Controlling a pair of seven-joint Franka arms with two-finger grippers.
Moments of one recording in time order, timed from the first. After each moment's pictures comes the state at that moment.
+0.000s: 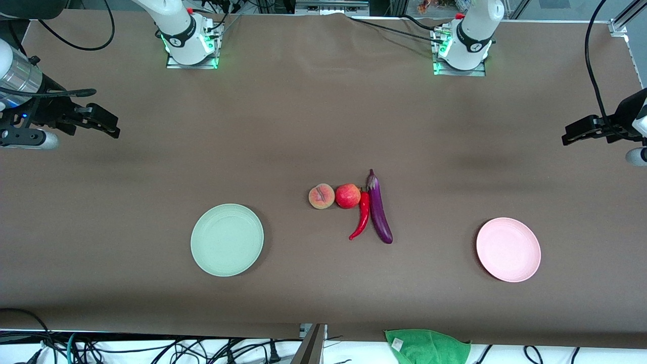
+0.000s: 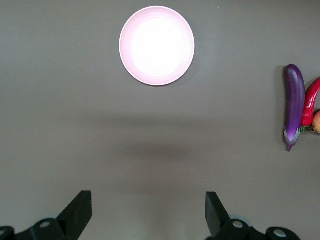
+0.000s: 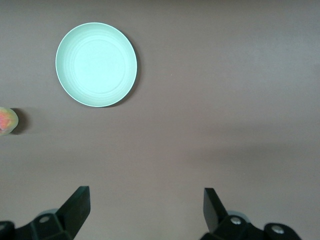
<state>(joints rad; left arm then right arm) 0.09 0.14 -0.04 -1.45 0.01 1.47 -0.04 0.21 0.09 -0.11 -1.49 0.02 1.56 0.16</state>
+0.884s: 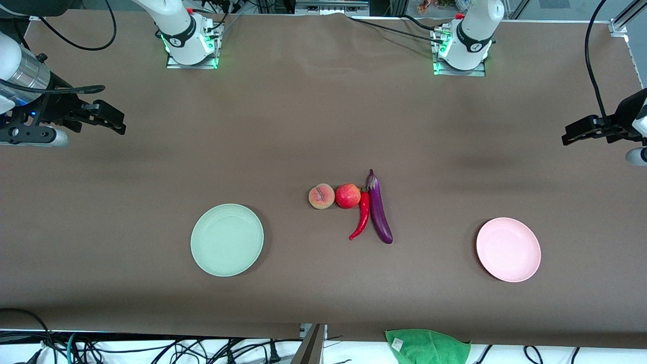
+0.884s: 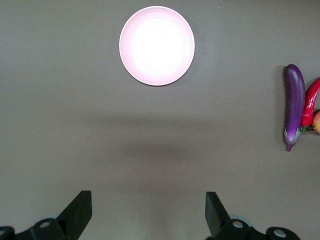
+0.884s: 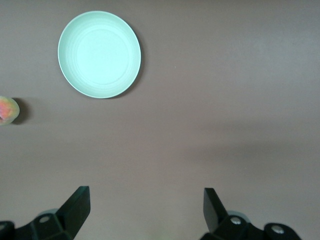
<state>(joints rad) 0.09 0.14 -0.04 -1.45 0.01 1.47 -0.04 0.21 0.09 -0.09 -1.49 0.02 1.52 0.16</state>
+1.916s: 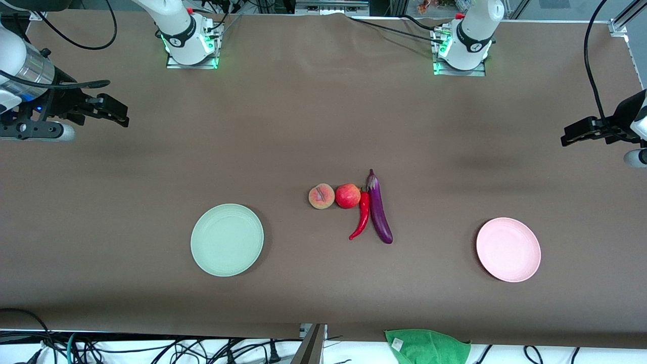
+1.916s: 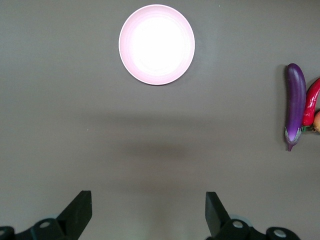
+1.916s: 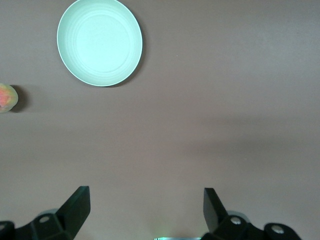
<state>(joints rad) 0.09 0.15 -0.04 -1.45 0.01 1.47 -0.04 0.22 0.08 -0.08 -1.49 0.02 1.48 0.16</state>
